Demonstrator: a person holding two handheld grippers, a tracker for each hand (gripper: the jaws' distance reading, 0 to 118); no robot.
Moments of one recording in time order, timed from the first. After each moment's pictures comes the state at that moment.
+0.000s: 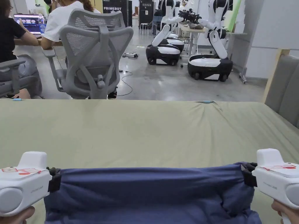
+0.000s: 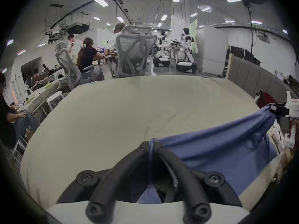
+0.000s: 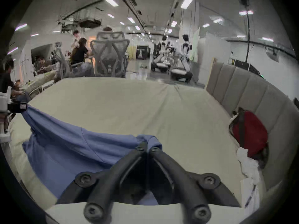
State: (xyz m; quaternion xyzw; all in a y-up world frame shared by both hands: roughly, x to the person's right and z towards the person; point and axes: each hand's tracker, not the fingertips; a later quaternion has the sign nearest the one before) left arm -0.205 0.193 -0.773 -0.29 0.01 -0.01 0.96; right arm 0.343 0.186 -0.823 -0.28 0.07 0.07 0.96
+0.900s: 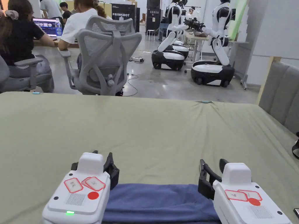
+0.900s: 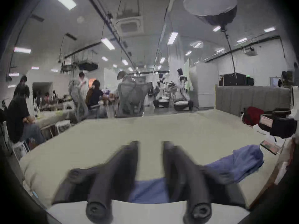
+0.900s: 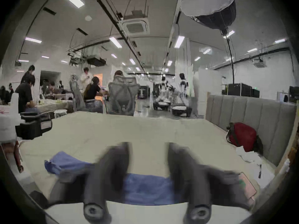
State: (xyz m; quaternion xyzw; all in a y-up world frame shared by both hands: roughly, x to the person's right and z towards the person) left arm -0.060 0.191 -0.622 -0.06 0.03 -0.05 1.00; right arm 0.224 0.188 -0.628 -0.08 0.08 0.03 0.99
